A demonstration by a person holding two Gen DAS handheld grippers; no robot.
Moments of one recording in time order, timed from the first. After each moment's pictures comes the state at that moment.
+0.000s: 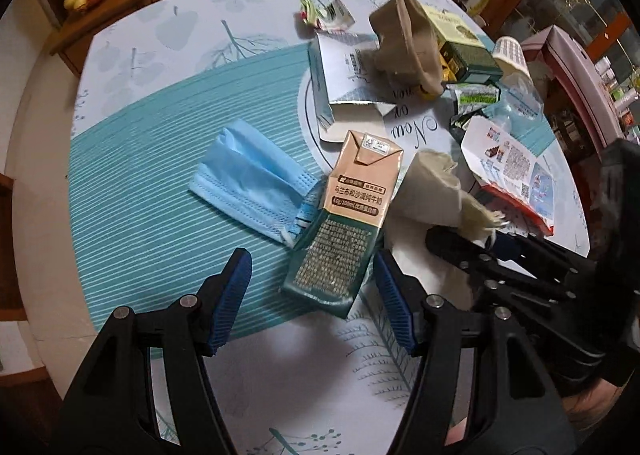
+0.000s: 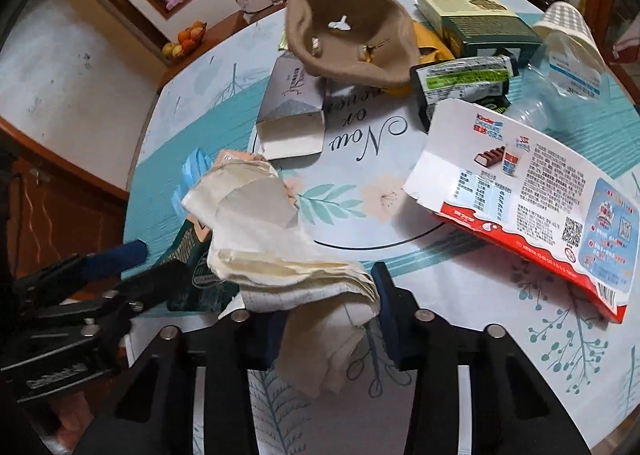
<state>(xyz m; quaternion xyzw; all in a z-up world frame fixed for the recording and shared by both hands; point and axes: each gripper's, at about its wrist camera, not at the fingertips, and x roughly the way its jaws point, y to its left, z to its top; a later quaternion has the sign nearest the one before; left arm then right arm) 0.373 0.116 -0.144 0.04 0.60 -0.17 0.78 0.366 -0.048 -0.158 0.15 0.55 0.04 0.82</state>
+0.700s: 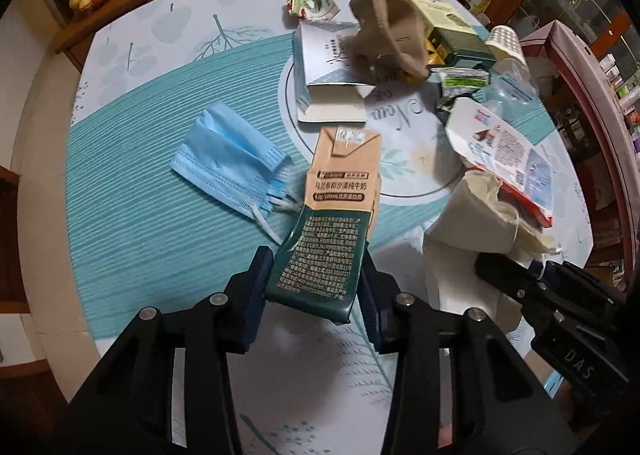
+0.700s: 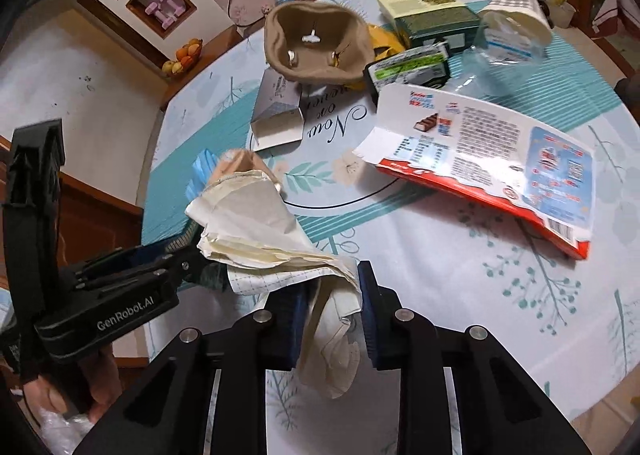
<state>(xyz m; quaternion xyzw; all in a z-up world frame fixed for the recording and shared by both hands) 0.342 0.093 -0.140 0.04 0.59 -0.15 0.79 0.311 -0.075 -0.130 0.19 0.54 0.04 0.82</state>
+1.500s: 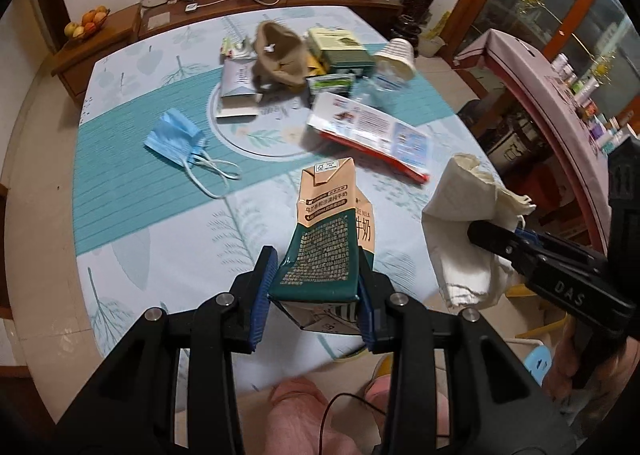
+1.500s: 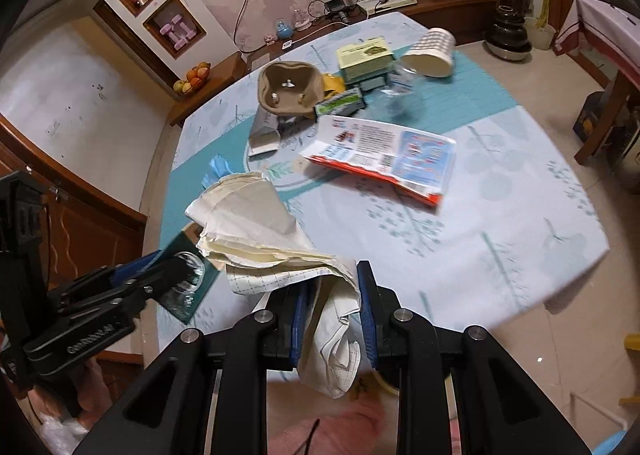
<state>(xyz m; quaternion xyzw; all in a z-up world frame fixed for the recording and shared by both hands) 0.185 0.051 -0.037 0.03 0.53 -0.20 0.82 0.168 -0.156 -0.038 0.17 0.49 0.04 0.85</state>
